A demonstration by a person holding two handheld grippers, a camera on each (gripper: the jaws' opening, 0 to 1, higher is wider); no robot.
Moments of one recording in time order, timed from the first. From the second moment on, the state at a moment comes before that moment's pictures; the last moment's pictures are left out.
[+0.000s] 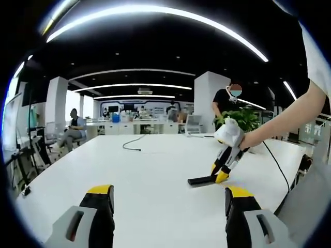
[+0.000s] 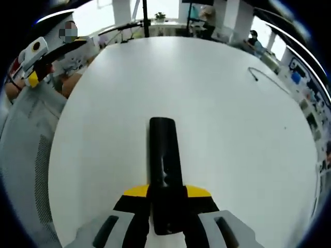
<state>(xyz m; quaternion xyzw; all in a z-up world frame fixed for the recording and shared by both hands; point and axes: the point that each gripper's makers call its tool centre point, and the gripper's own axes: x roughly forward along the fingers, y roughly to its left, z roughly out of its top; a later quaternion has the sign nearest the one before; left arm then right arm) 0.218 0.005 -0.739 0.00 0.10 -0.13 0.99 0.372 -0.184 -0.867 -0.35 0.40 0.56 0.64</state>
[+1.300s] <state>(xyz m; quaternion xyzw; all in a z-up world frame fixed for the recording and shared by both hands) 0.218 0.001 -0.744 0.00 0.11 -0.14 0.98 0.409 -0.166 -0.830 -0.08 0.33 0.47 0.82</state>
